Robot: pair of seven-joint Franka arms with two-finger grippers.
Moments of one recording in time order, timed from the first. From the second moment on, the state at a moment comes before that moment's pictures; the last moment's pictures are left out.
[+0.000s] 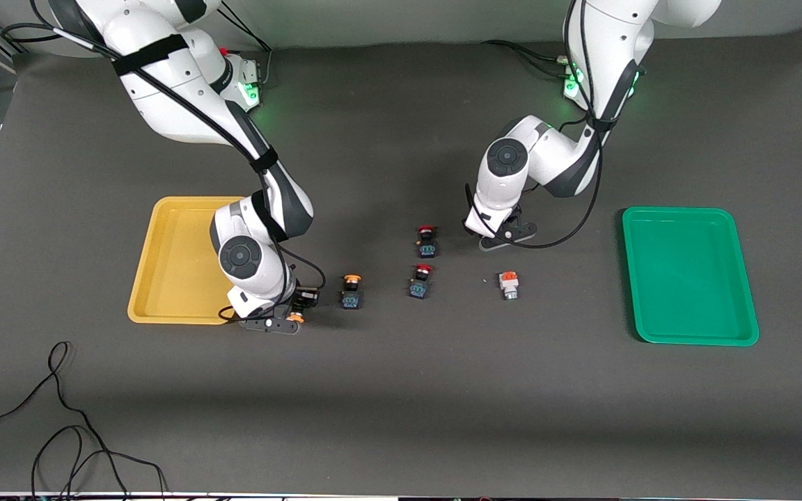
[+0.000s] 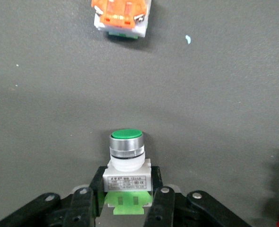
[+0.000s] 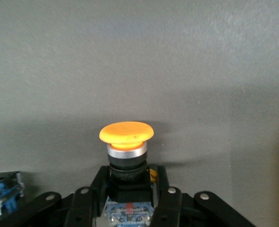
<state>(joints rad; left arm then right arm) -0.60 0.39 -0.07 -2.24 0.07 2.61 -1.03 0.46 0.65 -0.08 -1.79 0.06 2.42 0.51</state>
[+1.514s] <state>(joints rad) 0.18 0.25 -0.06 -2.09 0.04 2.27 0.18 0.46 0.38 -0.35 -2.27 0.06 2.55 0.04</state>
